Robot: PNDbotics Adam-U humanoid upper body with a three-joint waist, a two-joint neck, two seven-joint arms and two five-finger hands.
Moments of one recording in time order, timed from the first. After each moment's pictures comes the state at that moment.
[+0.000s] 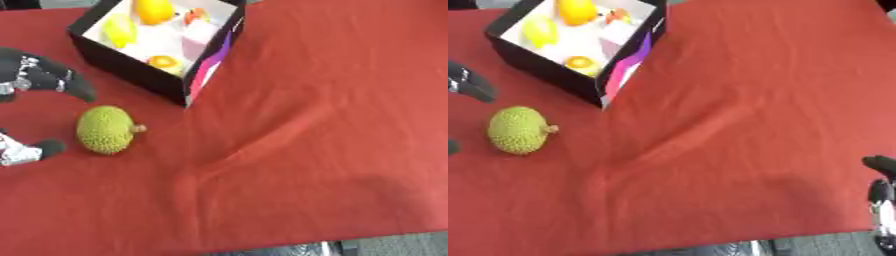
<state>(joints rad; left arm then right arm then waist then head) -0.31 1.31 -0.21 -1.88 -0.27 -0.34 -0.38 0.23 -0.38 0.03 -1.98 -0.04 -0.38 -0.20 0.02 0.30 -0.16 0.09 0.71</state>
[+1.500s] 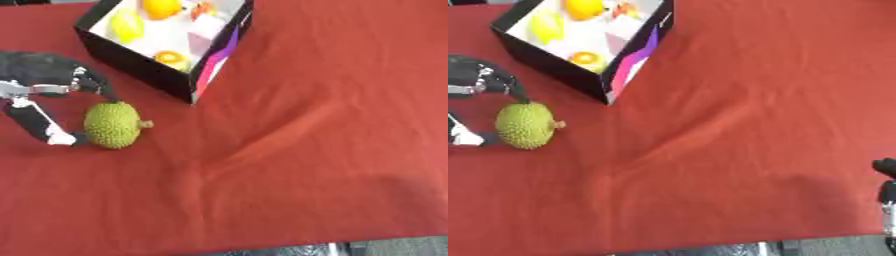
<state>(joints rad) -0.58 1.07 -0.38 -1.53 -0.49 -0.51 -0.43 0.19 -0.36 0.05 -1.98 -0.04 -0.32 -0.18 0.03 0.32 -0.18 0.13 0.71</state>
